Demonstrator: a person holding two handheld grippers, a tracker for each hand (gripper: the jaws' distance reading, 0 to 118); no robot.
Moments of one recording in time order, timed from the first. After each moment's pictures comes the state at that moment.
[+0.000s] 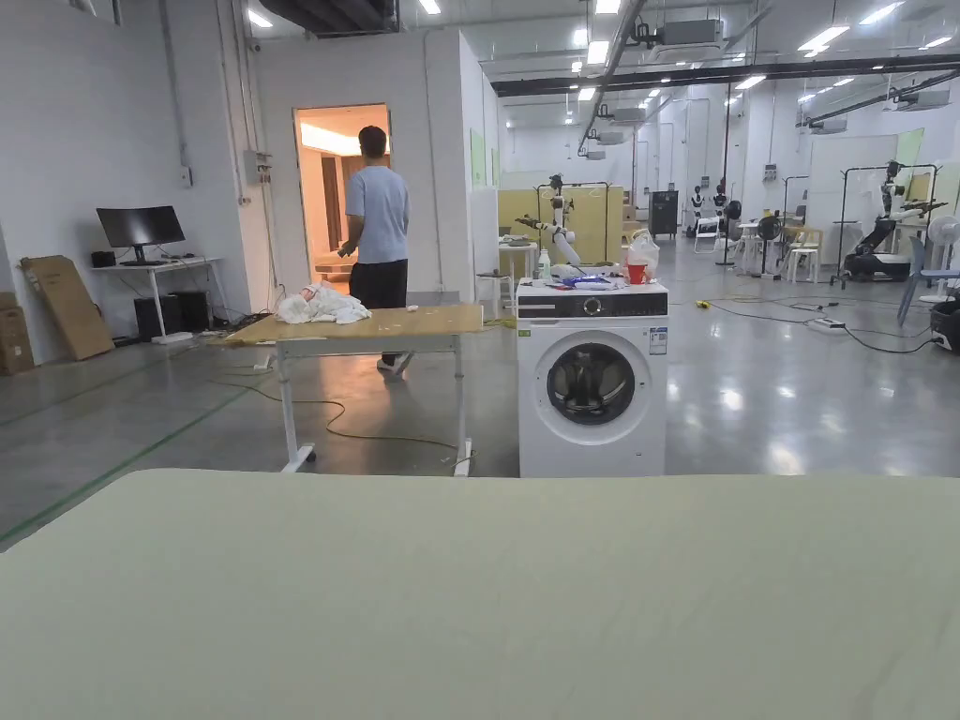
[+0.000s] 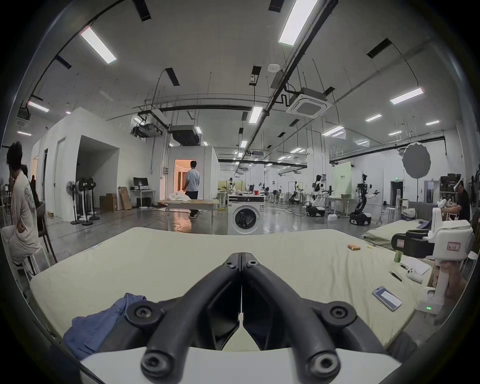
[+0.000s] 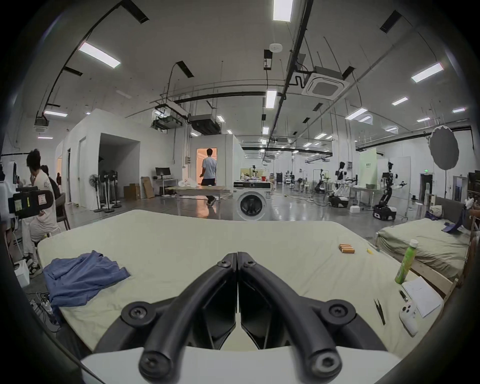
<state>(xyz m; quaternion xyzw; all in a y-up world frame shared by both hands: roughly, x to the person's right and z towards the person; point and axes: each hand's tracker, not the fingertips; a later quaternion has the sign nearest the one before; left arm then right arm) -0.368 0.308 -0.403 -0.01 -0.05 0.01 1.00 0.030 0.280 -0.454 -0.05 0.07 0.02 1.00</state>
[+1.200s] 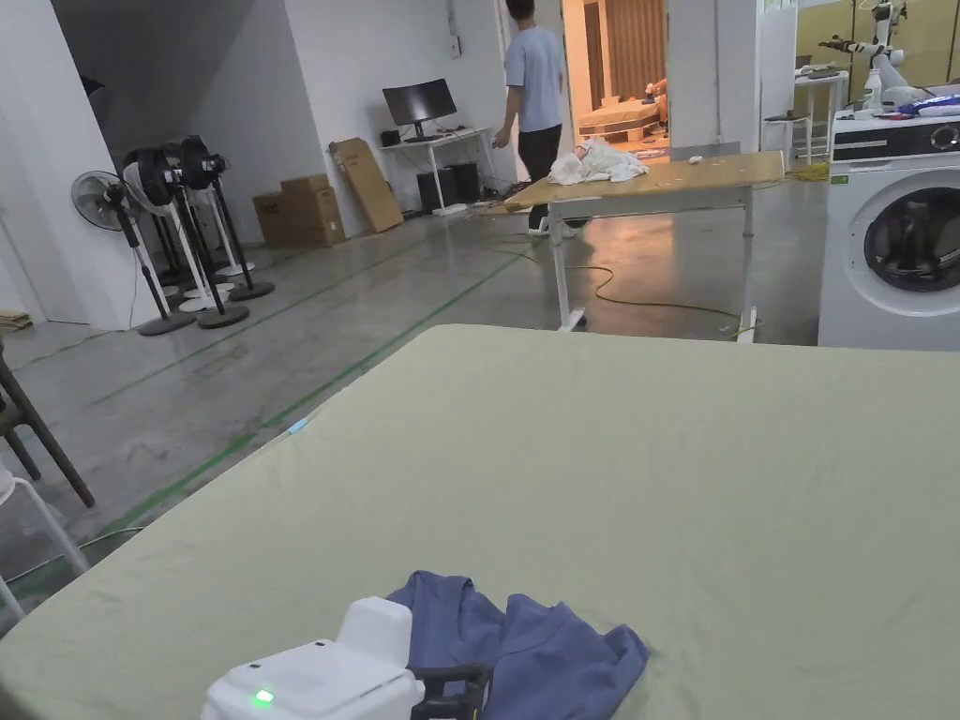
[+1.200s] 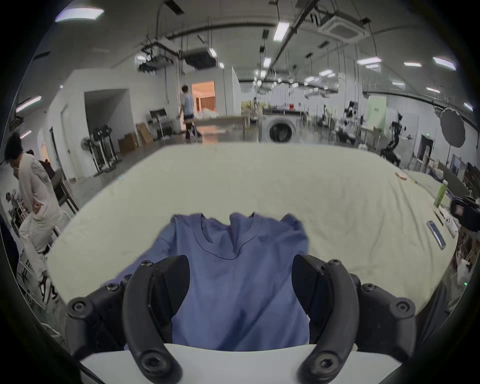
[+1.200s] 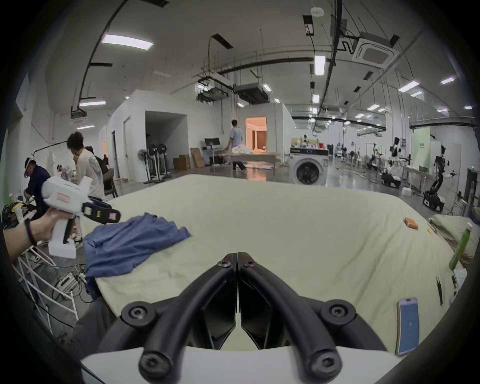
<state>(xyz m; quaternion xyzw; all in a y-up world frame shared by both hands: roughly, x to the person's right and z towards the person) -0.541 0.179 -0.534 -0.32 0.01 0.00 0.95 -0.053 0.204 -0.475 -0.17 0.23 0.03 0.96</state>
